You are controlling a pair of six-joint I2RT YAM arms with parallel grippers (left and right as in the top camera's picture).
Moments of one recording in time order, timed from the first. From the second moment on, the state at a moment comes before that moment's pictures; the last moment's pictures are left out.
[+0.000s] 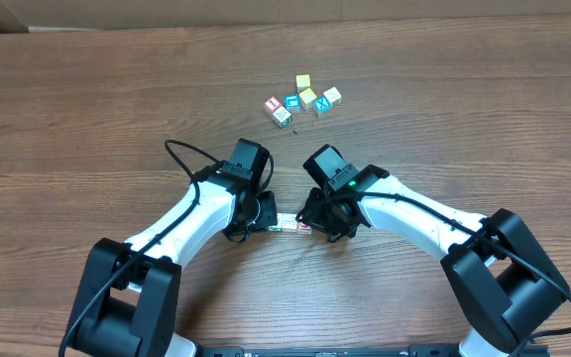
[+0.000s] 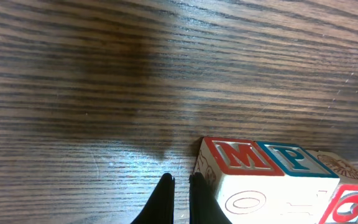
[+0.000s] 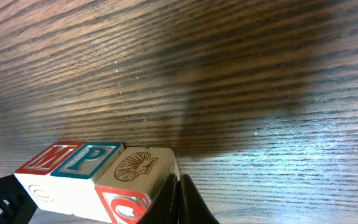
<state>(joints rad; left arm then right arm) -0.38 1.67 0.93 -0.68 0.13 -0.52 0.69 1.84 1.10 -0.59 -0.23 1.01</state>
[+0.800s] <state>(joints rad) -0.38 1.67 0.93 -0.66 0.11 -0.47 0.69 1.84 1.10 -0.60 -0.26 1.07</state>
